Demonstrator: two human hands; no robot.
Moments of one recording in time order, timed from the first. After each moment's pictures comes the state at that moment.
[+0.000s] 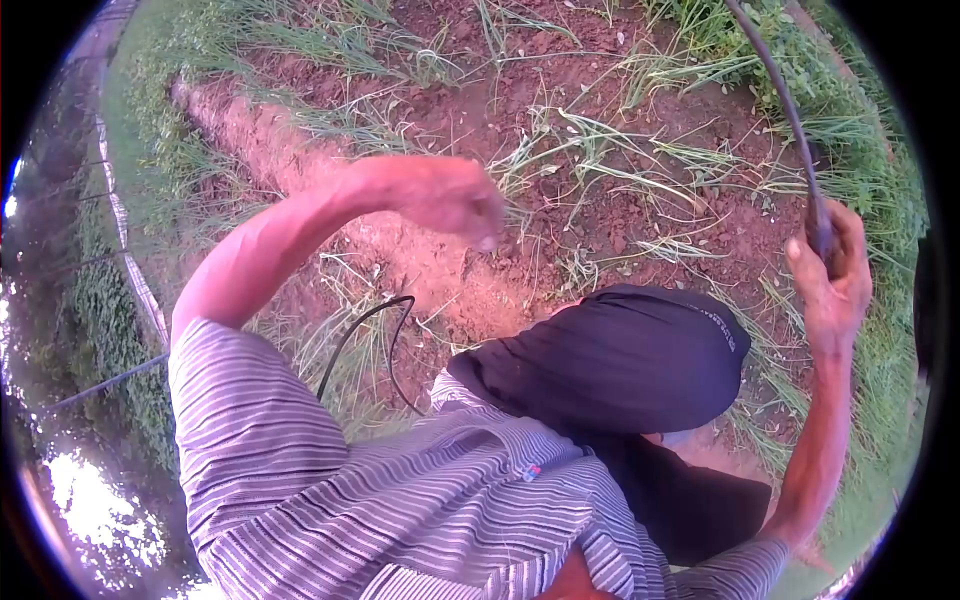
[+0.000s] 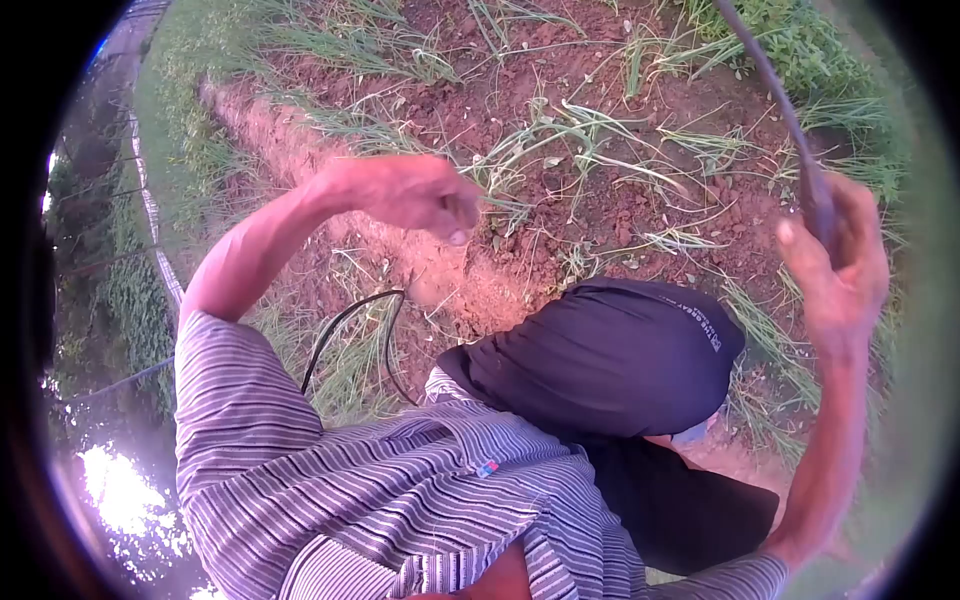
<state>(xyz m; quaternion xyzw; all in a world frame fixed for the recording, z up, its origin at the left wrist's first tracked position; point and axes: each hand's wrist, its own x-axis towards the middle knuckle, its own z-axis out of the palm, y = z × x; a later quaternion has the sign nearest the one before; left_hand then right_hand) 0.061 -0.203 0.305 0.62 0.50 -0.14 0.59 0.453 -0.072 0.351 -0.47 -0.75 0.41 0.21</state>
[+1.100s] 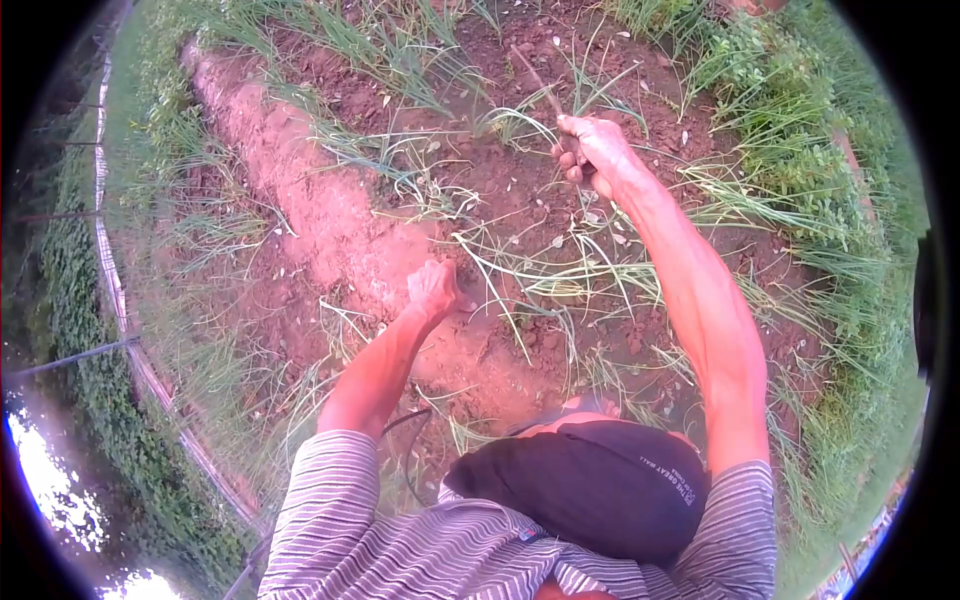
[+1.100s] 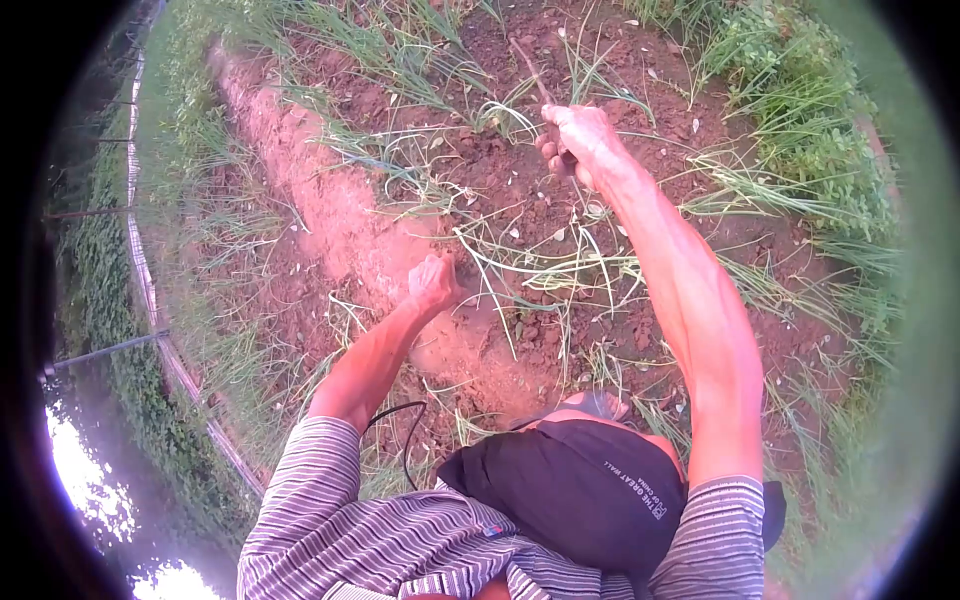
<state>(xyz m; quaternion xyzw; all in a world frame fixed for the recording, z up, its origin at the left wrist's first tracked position) -0.028 -0.336 0.047 0.36 0.88 -0.04 0.30 0.046 -0.021 0.161 -0.44 -0.45 0.78 0.04</state>
